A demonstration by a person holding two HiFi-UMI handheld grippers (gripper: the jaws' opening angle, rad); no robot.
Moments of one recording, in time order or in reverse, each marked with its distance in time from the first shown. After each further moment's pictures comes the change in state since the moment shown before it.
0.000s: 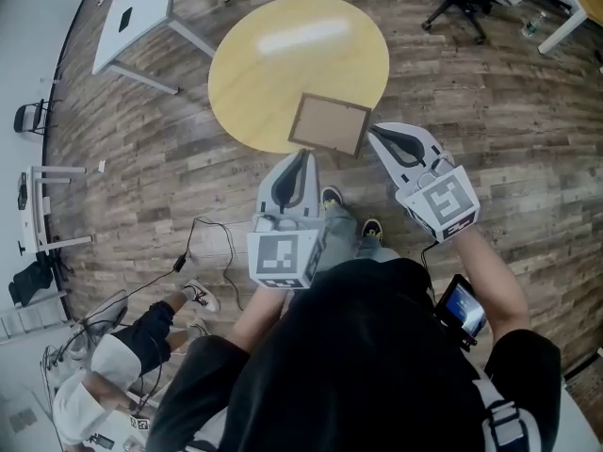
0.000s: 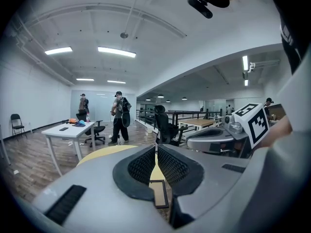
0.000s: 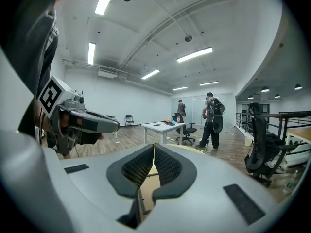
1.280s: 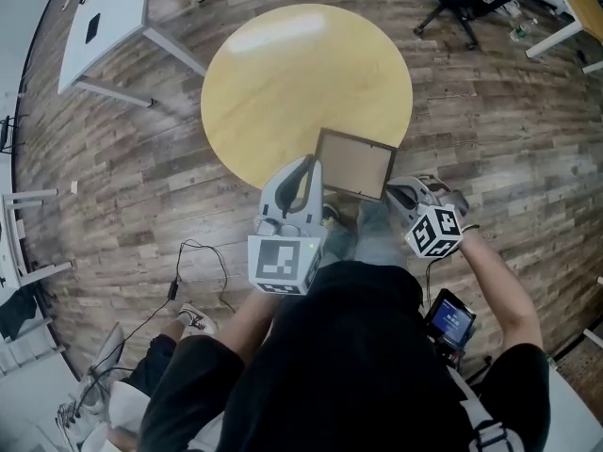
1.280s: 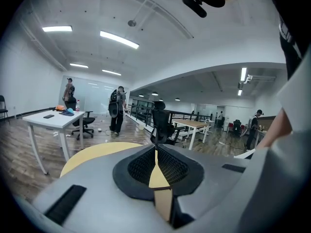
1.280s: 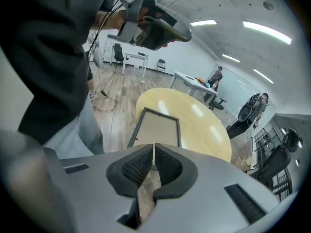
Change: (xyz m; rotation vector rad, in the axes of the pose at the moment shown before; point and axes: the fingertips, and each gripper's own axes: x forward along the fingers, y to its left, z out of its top) left arm 0.100 0.128 -0.024 -0.086 0.036 -0.152; right arm 0.096 0.011 -0.202 -0.493 0.624 0.257
